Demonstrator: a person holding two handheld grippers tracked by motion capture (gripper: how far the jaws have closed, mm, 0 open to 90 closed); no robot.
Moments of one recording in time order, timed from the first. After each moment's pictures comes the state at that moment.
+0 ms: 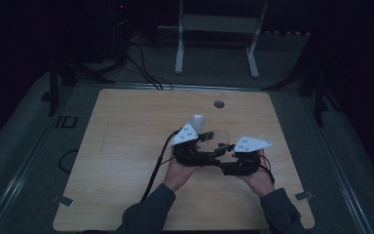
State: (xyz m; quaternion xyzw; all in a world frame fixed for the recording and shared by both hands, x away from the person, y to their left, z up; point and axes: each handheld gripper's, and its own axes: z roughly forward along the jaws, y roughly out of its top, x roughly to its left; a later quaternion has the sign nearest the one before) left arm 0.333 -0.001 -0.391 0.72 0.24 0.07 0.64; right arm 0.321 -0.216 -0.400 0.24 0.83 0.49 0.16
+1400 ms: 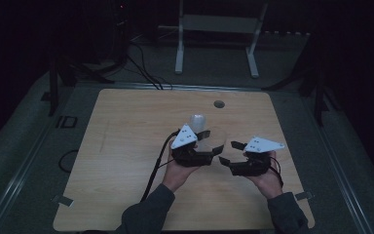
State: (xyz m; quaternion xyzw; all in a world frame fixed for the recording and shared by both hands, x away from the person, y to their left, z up) left arm 0.330 0.002 -0.393 0.72 0.25 0.13 0.63; right arm 0.318 -0.242 -0.401 0.28 0.81 0.49 0.18
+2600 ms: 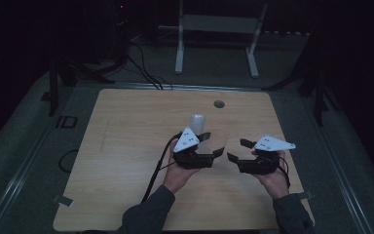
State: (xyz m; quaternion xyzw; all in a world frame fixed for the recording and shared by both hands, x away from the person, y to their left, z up) left arm 0.328 -0.002 -0.401 0.73 0.25 0.14 0.62; right arm 0.317 -0.263 -0.396 0.31 0.79 0.49 0.20
